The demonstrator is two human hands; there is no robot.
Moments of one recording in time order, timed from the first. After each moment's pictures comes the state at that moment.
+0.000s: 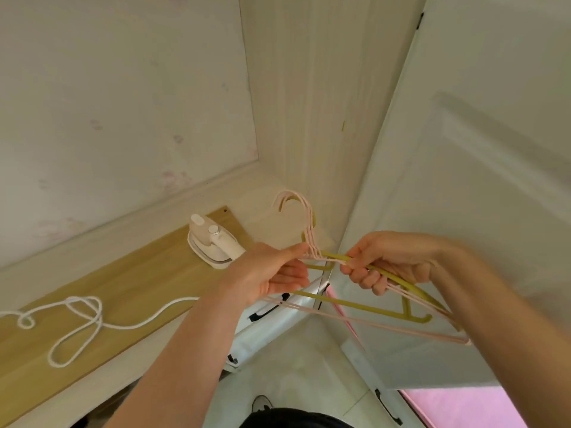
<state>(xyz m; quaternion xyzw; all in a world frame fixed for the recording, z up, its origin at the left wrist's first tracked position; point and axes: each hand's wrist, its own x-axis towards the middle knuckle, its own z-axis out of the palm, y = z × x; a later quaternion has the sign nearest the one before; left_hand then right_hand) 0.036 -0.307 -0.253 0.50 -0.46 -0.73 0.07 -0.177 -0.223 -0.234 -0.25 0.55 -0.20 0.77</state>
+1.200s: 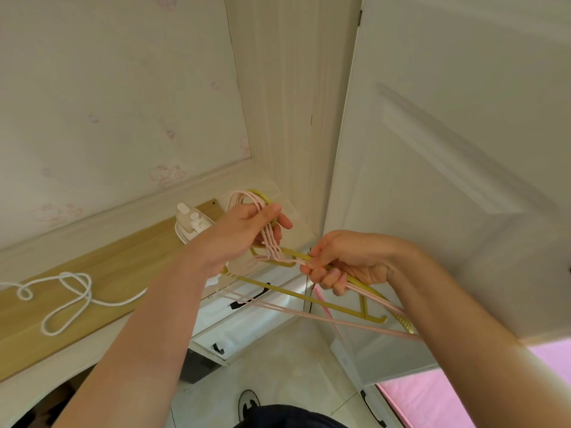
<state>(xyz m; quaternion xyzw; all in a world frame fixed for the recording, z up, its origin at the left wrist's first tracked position) 0.013 -0.272 -0.218 0.38 -0.70 -0.59 0.17 -0.175 -0.185 -0.226 -0.30 0.52 -0.19 0.78</state>
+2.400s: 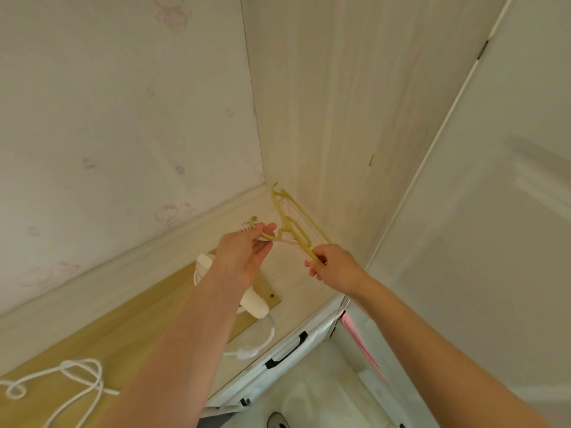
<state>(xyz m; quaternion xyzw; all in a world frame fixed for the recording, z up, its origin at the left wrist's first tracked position) 0.021 -0.446 -0.270 0.49 -0.26 -0.76 0.34 -0.128 -0.355 -0.316 -0.44 0.77 -0.27 0.38</state>
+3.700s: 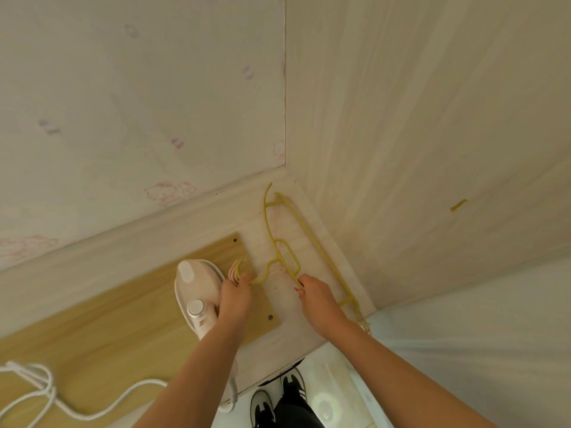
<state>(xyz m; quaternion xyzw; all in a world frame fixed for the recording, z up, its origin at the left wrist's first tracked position) 0.023 -0.488 -0.441 0.75 -0.35 -0.52 0.19 -0.131 -0.432 -0.465 -0.55 0.75 -0.13 0.33</state>
